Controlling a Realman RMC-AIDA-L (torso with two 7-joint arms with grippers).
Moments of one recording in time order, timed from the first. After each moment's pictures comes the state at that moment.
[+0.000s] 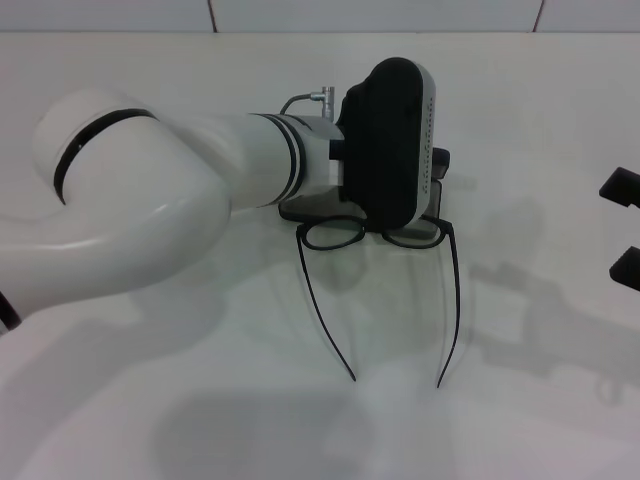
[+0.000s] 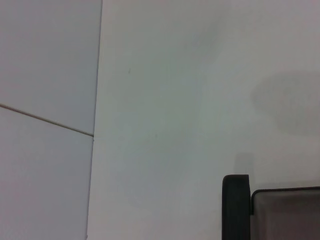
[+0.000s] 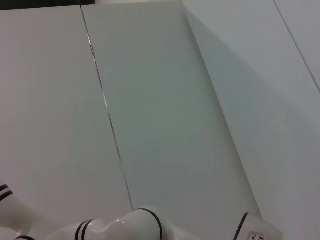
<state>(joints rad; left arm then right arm) -0.55 -2.10 2.02 1.25 2.84 0.63 -2.17 0.35 1.92 -1.19 -0.39 -1.13 -1.96 1.12</state>
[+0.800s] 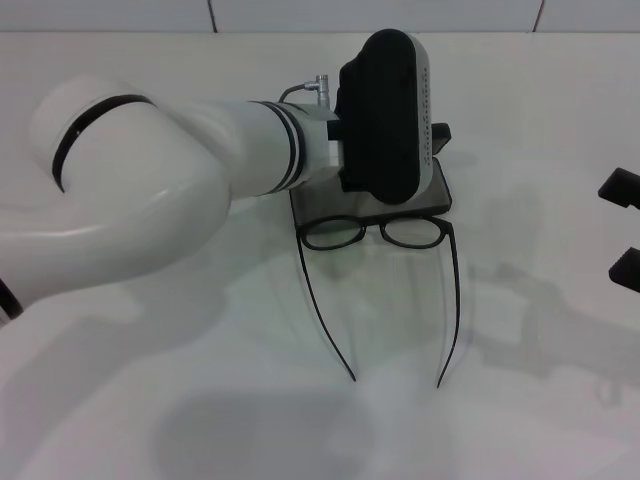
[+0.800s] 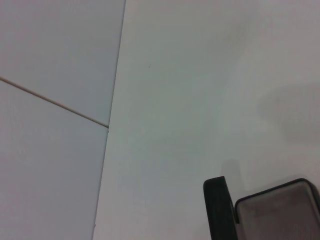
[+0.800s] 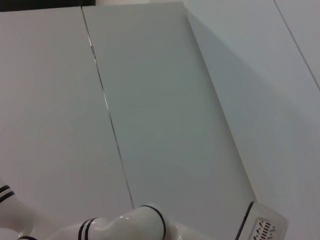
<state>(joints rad) -0.56 -2.10 1.99 1.25 2.84 0.64 -2.24 0.35 1.92 -1.19 -0.39 -1.13 -1.96 1.12</state>
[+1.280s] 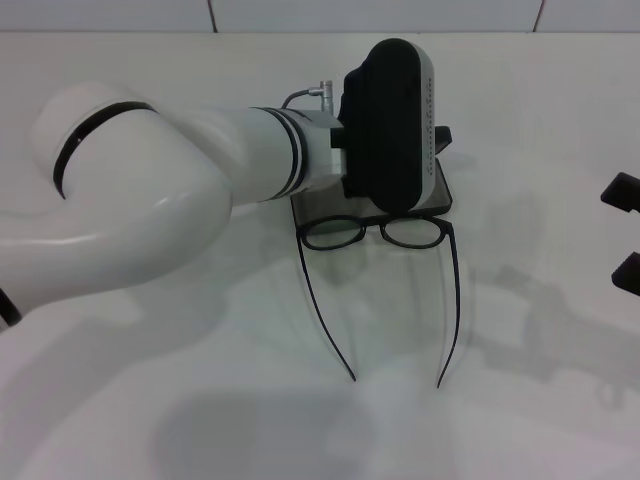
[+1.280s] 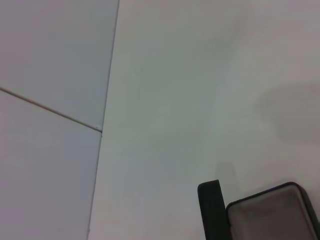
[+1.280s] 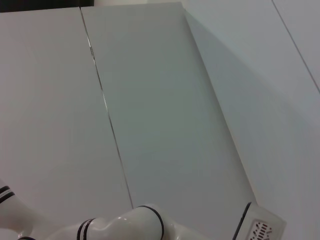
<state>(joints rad) -0.55 -2.10 2.01 1.26 2.84 0.64 -2.24 0.34 1.92 -1.19 -0.39 -1.13 -1.96 1.12</state>
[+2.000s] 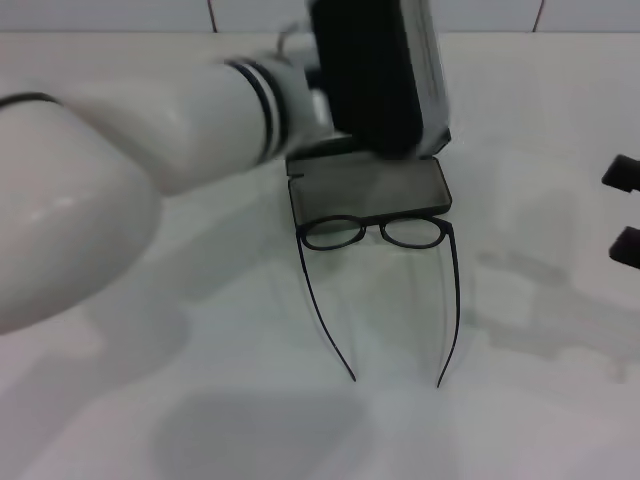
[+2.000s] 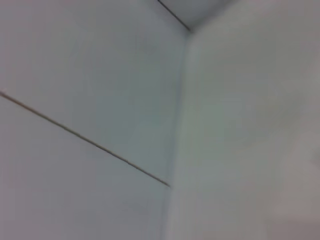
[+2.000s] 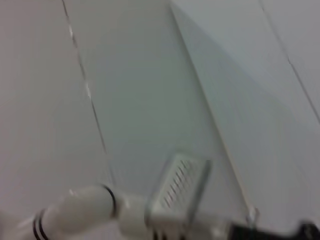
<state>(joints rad) -0.37 -2.10 1.97 1.60 2.82 0.63 -2.25 0.35 1.90 -1.17 -0.49 -1.17 -1.89 1.23</state>
